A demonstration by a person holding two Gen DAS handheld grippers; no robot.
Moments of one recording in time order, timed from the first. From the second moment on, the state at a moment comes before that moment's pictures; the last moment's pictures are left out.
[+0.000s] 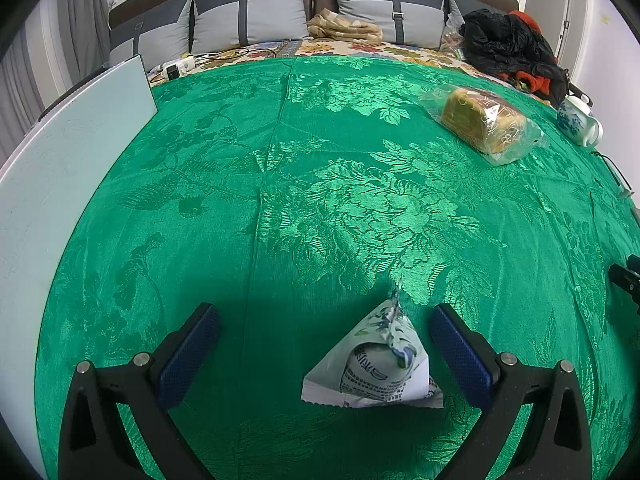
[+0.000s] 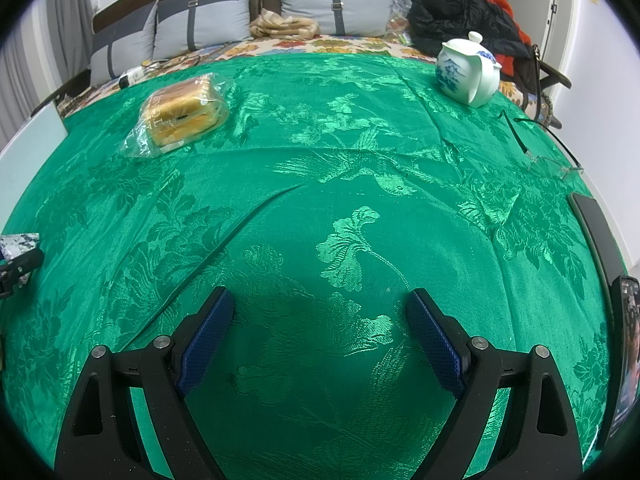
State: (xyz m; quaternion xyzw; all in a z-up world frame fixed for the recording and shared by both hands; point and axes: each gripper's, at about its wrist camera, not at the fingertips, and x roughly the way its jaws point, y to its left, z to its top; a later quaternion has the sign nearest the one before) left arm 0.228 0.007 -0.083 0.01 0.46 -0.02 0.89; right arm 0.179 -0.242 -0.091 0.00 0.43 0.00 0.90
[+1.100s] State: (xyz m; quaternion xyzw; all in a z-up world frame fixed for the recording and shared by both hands) left arm 0.227 0.007 -0.083 0.00 0.46 -0.02 0.89; right arm 0.337 -0.120 -0.055 -0.03 0.46 0.11 0.88
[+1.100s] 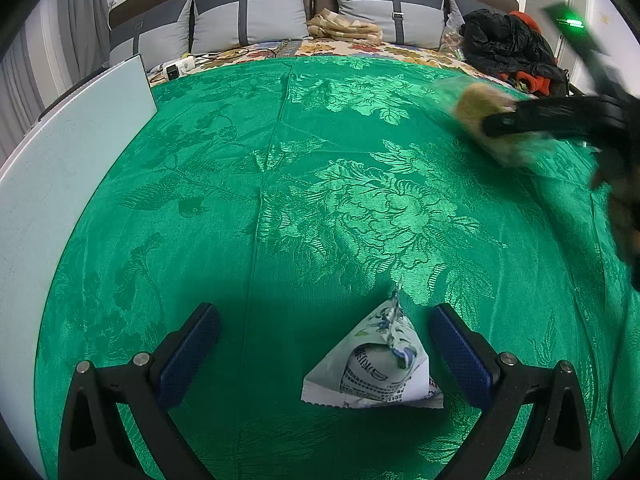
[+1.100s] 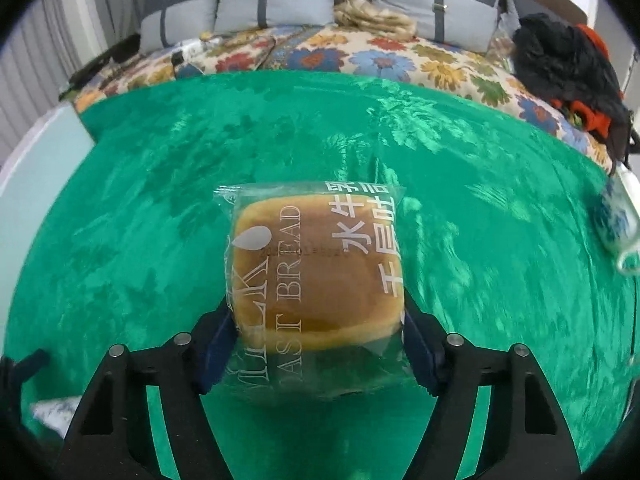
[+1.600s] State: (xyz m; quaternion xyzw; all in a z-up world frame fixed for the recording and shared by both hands) left arm 0.225 0.004 -0.077 0.01 0.48 -0.04 0.88; right arm 0.165 -0.160 -0.038 0.05 0.41 0.09 0.90
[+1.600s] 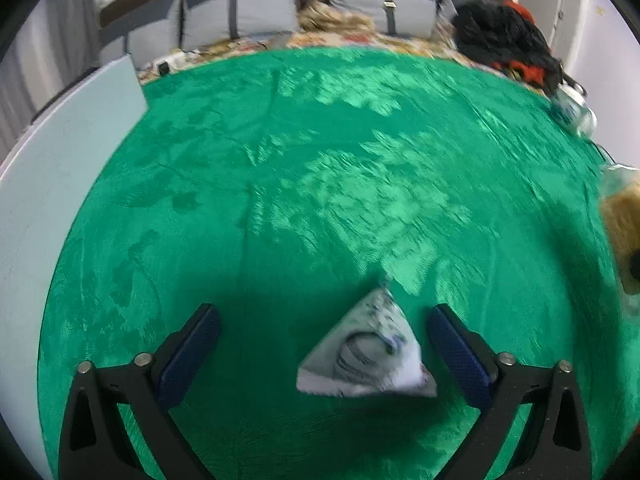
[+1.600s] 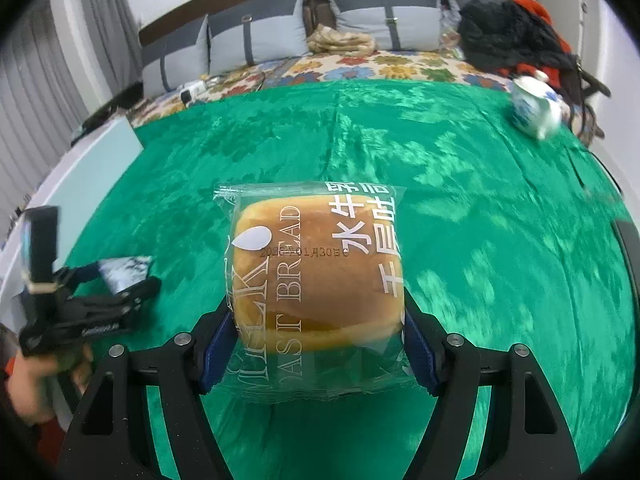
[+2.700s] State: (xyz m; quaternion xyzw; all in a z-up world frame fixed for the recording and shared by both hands) left arm 0.093 0.395 0.073 -0.14 0.39 0.21 0.89; right arm 0.181 0.280 0.111 0.01 0.41 0.44 0.80
